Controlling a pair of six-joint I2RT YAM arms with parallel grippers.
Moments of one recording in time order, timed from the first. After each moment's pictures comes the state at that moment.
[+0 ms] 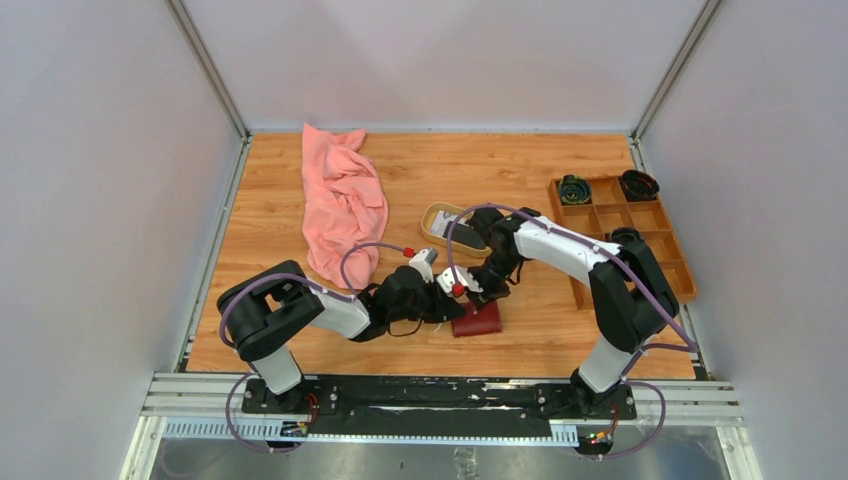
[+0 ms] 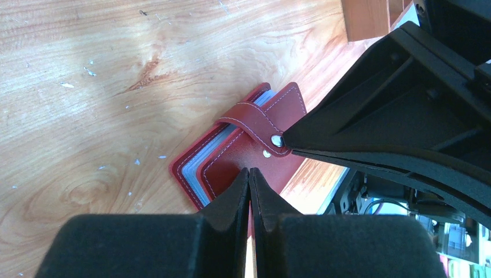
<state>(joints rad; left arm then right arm) -0.96 1.68 0.49 0.73 0.12 -0.95 0.62 1.67 1.12 -1.02 -0.63 -1.48</state>
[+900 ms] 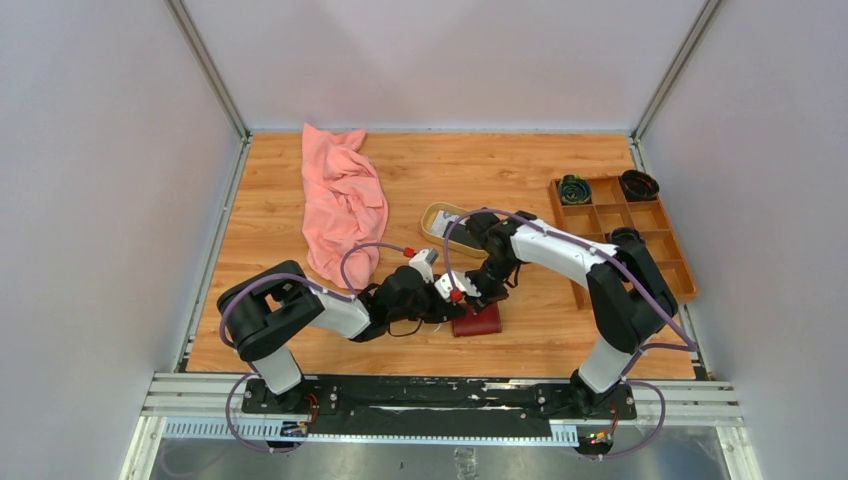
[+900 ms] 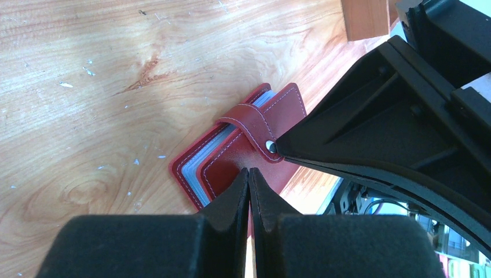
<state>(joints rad) -0.96 1.68 0.49 0.73 0.12 -0.95 0.64 1.68 1.10 -1.01 -0.61 -1.47</state>
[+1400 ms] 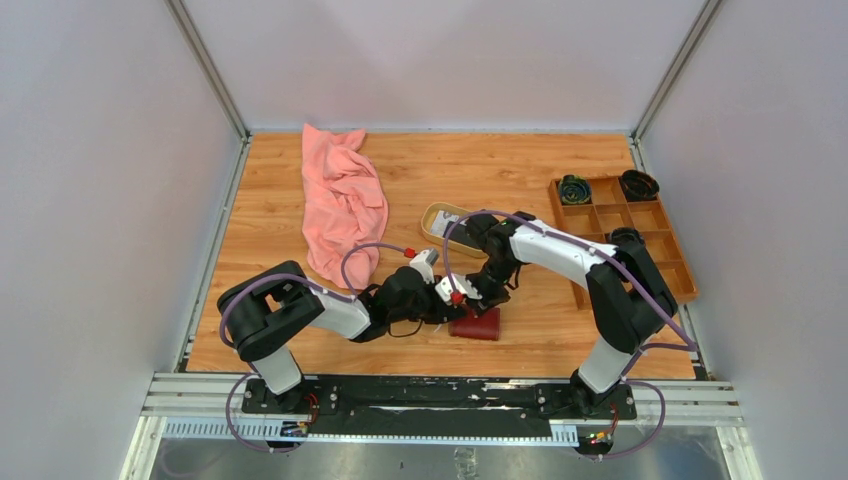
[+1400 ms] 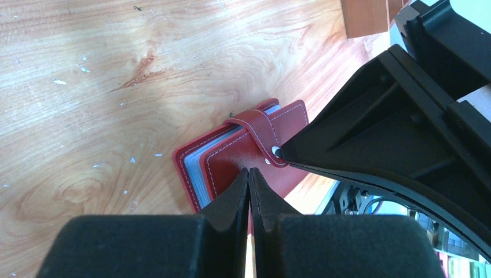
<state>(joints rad) -0.96 1.68 0.49 0.73 0.12 -0.95 0.65 1.68 1.10 -1.04 -0.61 -1.49</state>
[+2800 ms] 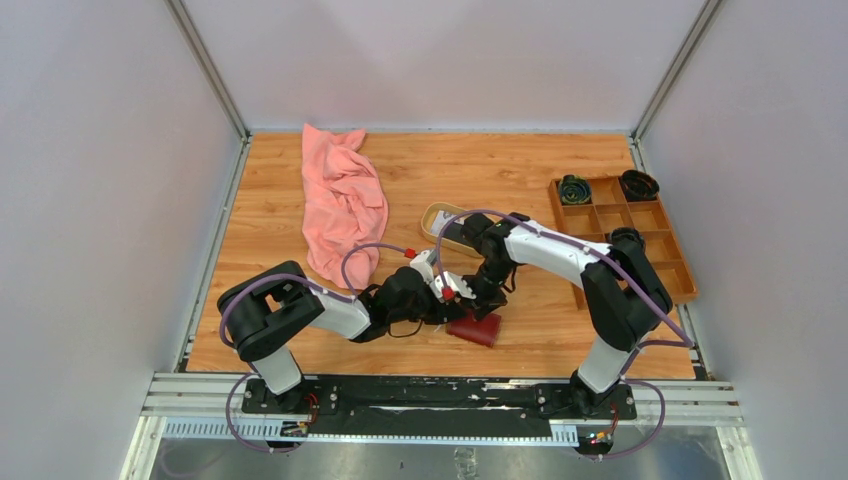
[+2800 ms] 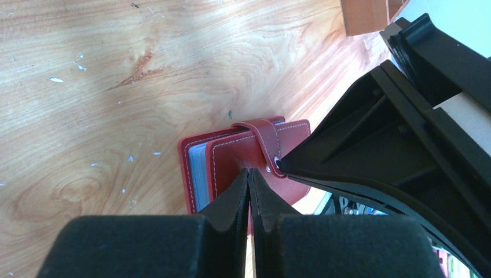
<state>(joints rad) -0.96 1.68 0.49 0.73 0.12 -0.95 0.68 1.70 1.12 -1.04 -0.61 -1.34</state>
